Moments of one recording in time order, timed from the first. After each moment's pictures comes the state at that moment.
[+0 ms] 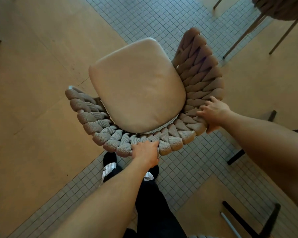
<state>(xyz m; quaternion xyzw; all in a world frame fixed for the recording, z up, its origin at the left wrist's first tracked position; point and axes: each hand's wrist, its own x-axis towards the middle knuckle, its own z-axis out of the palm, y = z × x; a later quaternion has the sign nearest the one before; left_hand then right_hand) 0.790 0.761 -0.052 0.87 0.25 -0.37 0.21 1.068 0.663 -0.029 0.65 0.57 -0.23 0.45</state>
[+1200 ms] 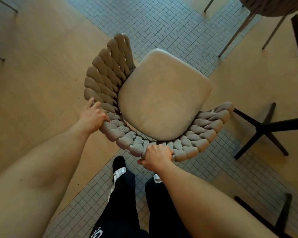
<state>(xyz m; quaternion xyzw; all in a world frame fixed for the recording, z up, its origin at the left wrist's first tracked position) 0.731 1.006 -0.032 0.91 0.08 -0.37 -0.15 0.785 0.745 -0.028 0.83 0.35 -0.41 0.16</state>
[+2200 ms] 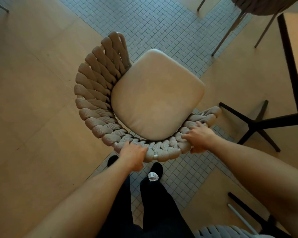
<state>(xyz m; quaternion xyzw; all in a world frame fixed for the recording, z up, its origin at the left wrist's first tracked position) 0.742 0.804 -0.045 0.91 0.05 -0.41 0.07 0.957 0.619 -0.035 0.69 0.57 -0.32 0.32</state>
